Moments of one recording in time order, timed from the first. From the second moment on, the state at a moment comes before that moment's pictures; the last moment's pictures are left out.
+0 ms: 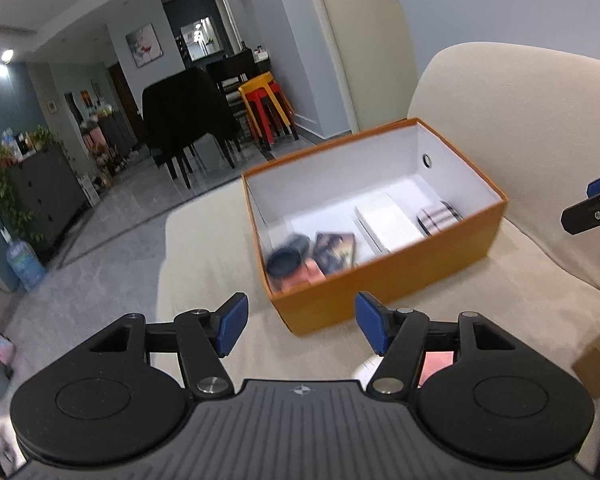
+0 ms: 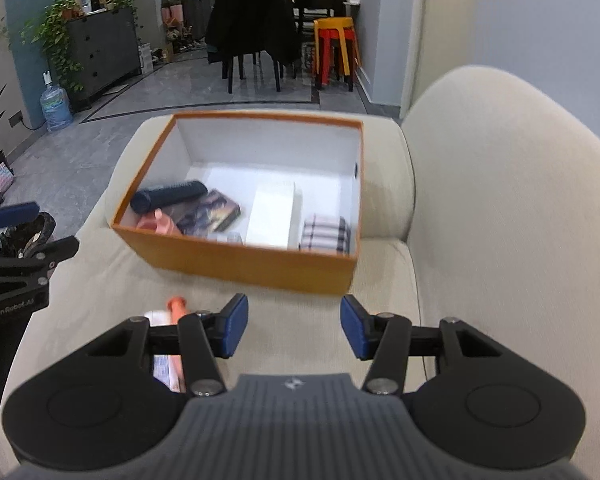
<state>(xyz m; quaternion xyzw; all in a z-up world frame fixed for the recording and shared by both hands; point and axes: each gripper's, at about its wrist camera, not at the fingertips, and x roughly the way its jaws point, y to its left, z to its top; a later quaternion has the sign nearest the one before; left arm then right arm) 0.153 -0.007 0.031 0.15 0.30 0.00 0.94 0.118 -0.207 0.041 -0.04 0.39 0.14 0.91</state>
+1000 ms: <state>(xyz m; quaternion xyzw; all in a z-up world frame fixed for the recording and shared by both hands) 0.062 -0.043 -0.061 0.06 0.37 -0.06 0.92 0.060 -0.243 -0.066 -0.02 0.49 0.10 0.87</state>
